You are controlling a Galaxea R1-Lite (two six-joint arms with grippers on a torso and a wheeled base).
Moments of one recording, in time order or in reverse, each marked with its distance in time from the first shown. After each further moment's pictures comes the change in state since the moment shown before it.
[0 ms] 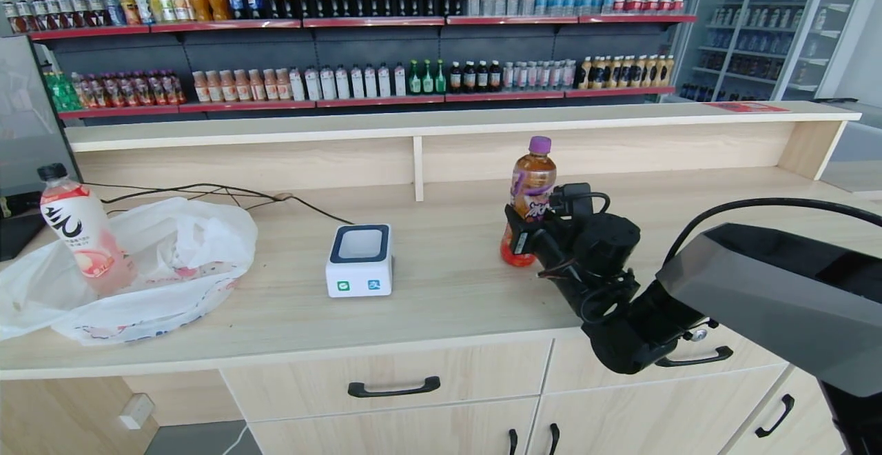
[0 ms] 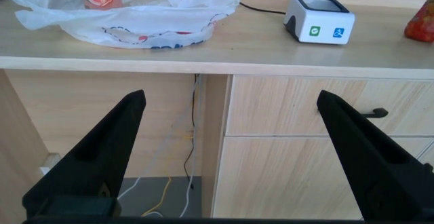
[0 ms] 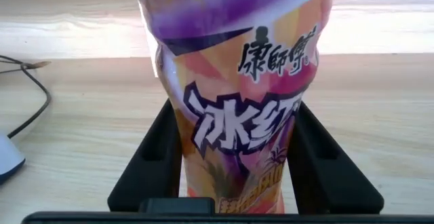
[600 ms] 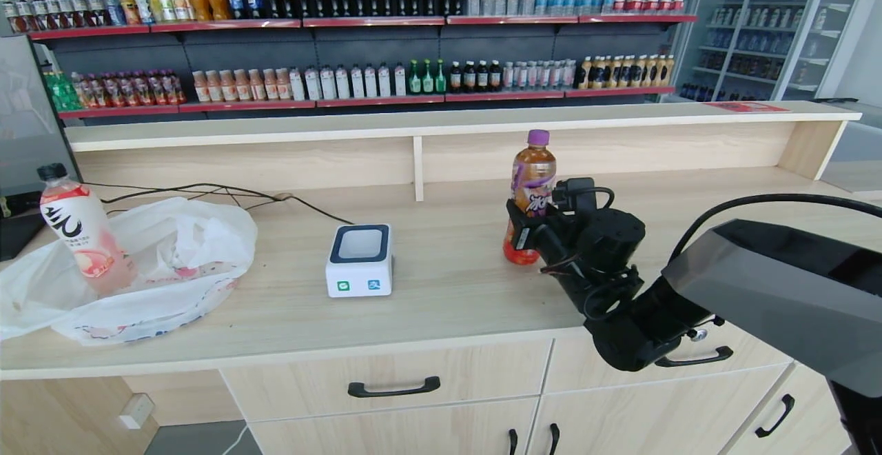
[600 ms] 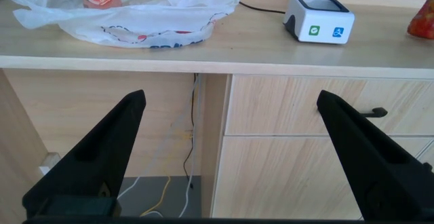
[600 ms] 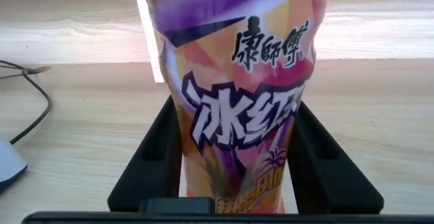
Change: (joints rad) left arm 0.000 0.000 0.000 0.001 -0.001 -0.001; right arm 0.001 -0.024 0.002 0.000 0.000 -0.003
